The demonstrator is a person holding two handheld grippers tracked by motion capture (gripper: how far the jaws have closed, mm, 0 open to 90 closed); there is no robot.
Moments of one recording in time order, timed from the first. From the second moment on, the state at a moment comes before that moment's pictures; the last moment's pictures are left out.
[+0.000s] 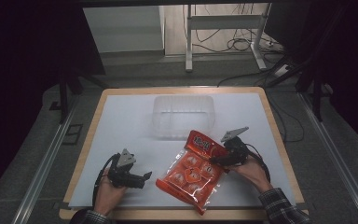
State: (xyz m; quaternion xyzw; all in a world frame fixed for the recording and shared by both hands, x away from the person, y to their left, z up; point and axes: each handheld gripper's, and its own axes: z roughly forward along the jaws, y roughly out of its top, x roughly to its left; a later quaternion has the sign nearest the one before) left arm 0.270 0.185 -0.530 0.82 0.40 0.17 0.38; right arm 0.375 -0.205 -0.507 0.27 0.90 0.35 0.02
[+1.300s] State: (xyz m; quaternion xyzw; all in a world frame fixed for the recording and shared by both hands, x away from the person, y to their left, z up) left arm 0.266 0.199 -0.525 0.81 0.40 0.20 0.37; right arm 0.365 -0.191 -0.462 0.28 0.89 0.35 0.04
